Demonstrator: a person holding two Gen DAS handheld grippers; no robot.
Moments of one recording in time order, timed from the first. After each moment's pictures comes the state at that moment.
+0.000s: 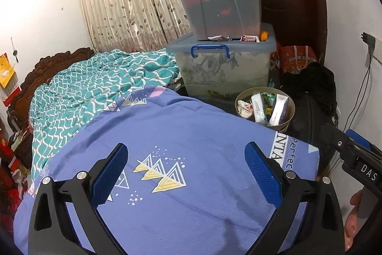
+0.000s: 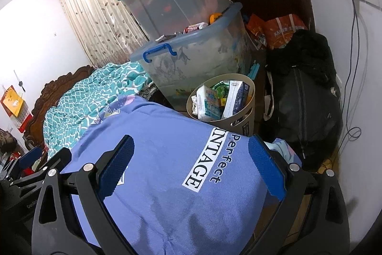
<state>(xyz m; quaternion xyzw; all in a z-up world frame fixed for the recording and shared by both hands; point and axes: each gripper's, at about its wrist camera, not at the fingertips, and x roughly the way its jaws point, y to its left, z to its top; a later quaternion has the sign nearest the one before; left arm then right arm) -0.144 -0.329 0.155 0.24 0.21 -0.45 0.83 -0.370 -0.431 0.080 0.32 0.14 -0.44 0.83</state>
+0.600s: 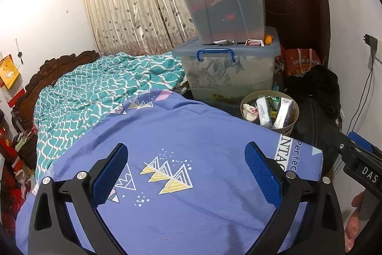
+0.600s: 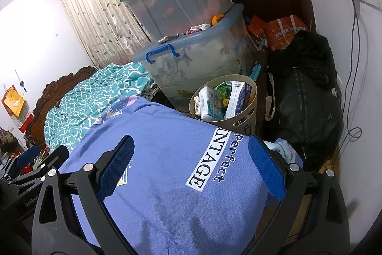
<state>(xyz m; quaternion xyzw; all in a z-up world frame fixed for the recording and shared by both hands) -0.144 -0.321 0.161 0.24 0.20 -0.44 0.84 -0.368 -0.425 0.082 0.32 0.14 -0.44 0.83</state>
